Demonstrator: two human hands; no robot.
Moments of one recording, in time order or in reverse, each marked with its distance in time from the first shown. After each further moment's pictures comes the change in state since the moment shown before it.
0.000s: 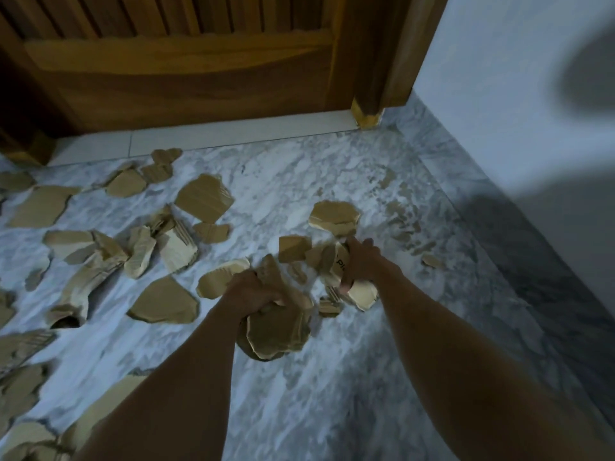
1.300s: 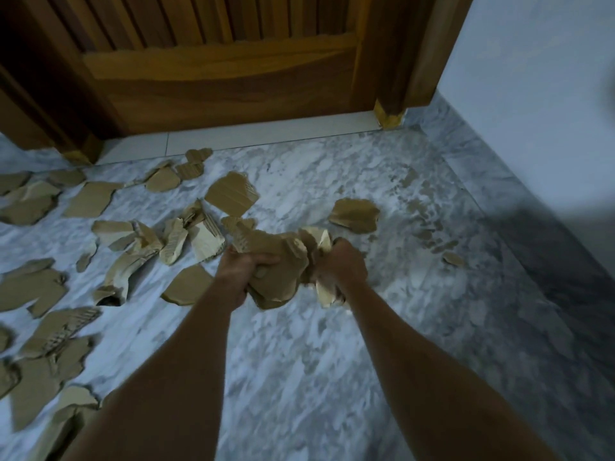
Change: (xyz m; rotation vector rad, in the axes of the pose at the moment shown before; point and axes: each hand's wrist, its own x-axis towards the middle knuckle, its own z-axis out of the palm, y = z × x) left_hand -0.041 -0.006 -0.031 -0.845 0.256 0.058; right_hand -0.047 -0.075 0.045 0.485 0.272 -0.043
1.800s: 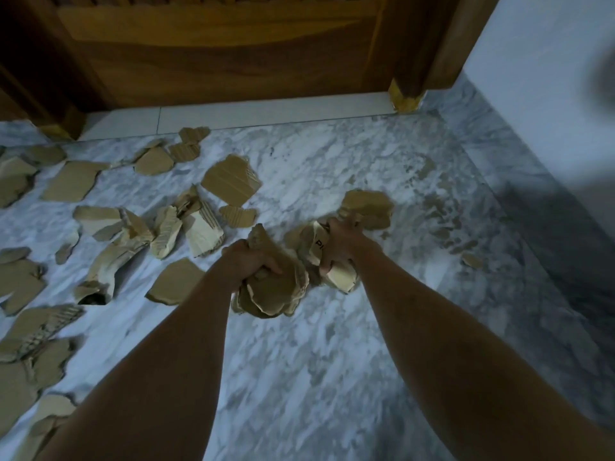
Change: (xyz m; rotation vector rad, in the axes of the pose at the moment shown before) left_hand 0.073 -0.006 -0.019 0.413 -0.202 -0.174; right_hand 0.086 -0.013 0.012 -0.580 -0.301 -0.102
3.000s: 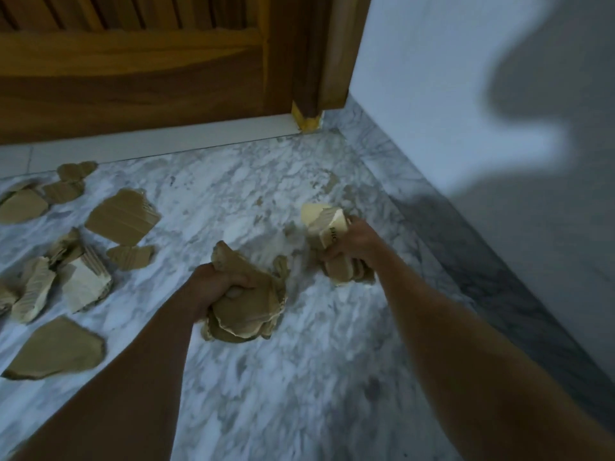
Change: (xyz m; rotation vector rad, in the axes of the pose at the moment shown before) left_hand -0.004 0.049 0.117 -0.070 -0.061 0.106; right_hand -0.039 0.179 -0.071 0.730 0.313 0.156
